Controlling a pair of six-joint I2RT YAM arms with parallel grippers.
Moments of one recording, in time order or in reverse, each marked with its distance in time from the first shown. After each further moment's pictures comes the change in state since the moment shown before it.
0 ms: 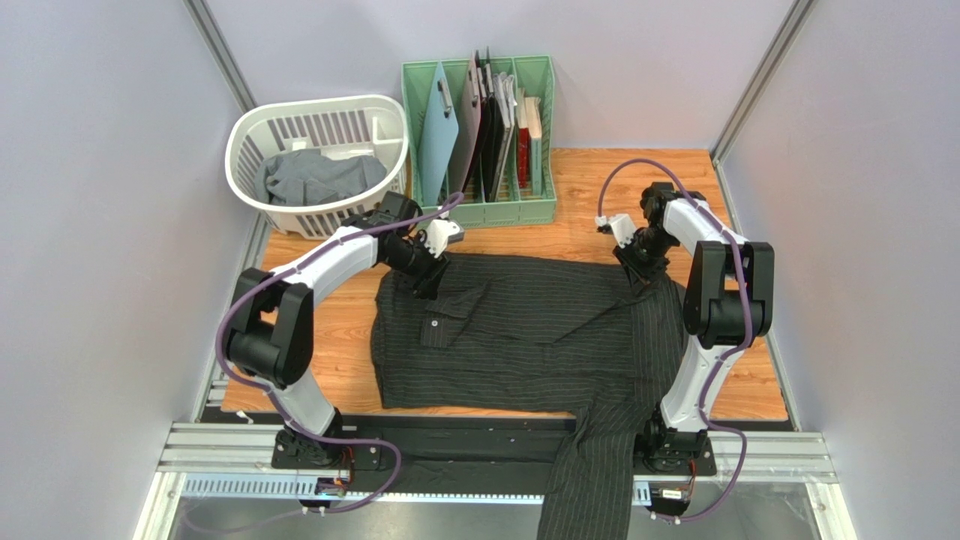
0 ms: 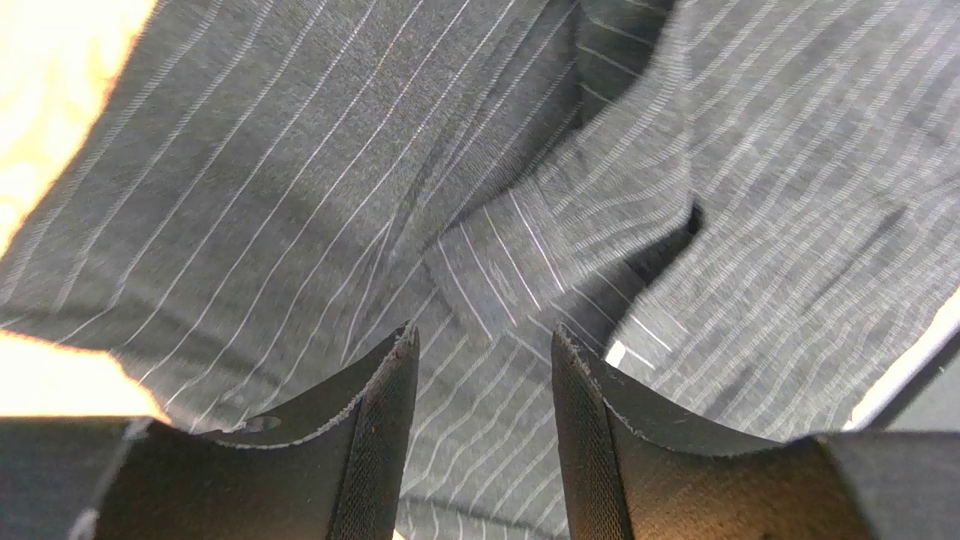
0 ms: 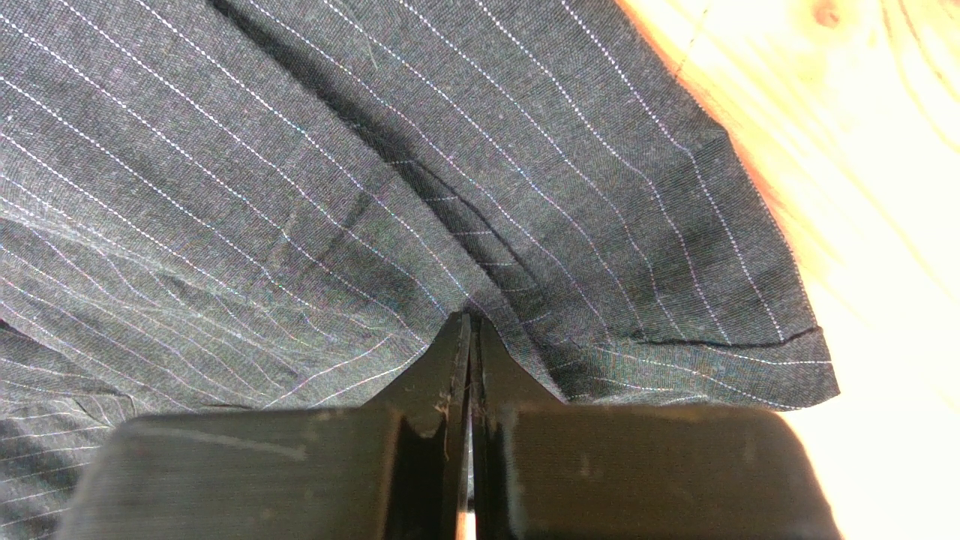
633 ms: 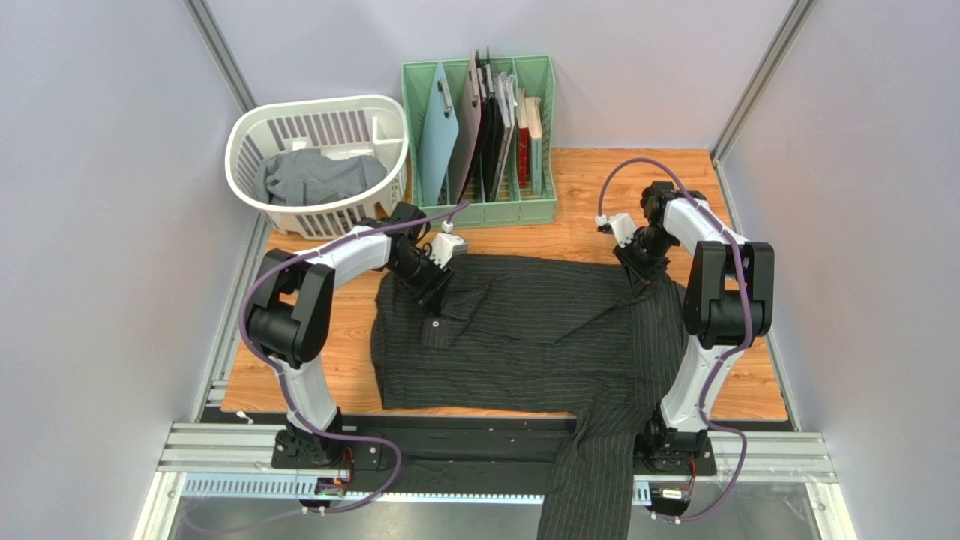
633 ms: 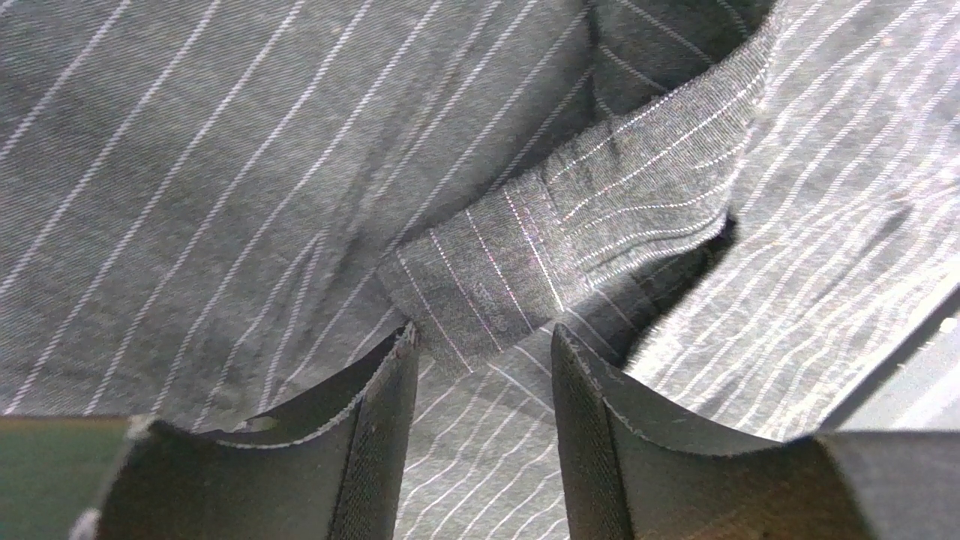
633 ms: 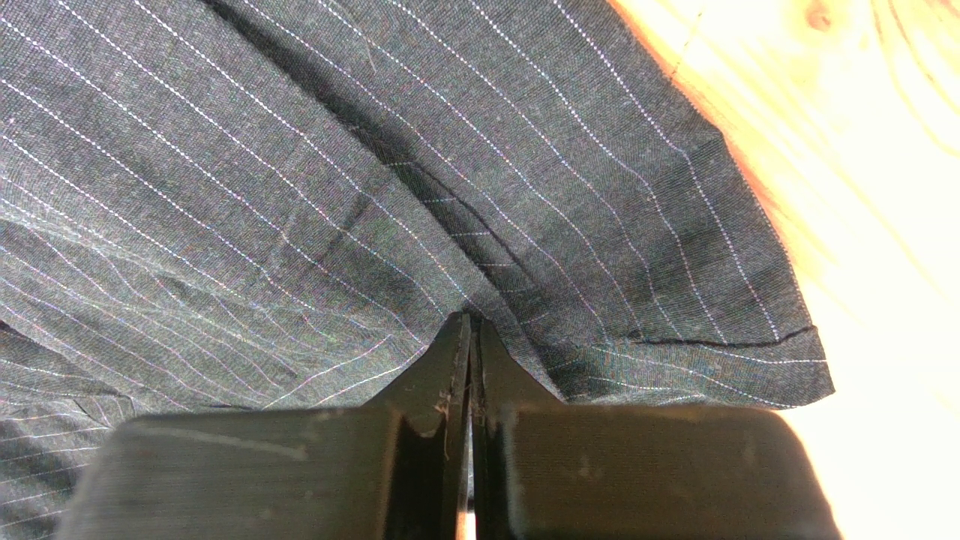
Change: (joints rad) left arm -0.009 0.143 0.007 -0.021 0.024 -0.066; right arm 0.000 0.000 0.003 0.000 0.000 0.000
